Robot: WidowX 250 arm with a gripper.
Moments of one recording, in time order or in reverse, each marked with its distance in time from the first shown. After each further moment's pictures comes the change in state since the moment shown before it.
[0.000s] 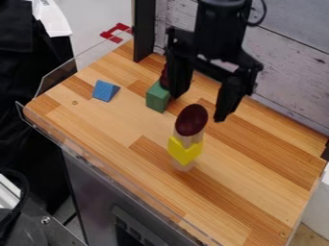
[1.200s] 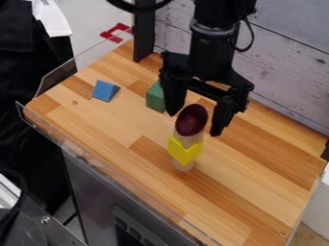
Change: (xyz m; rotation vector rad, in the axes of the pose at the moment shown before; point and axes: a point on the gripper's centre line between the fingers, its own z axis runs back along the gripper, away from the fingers) arm 0.008 0.011 -0.027 -0.012 -0.004 0.107
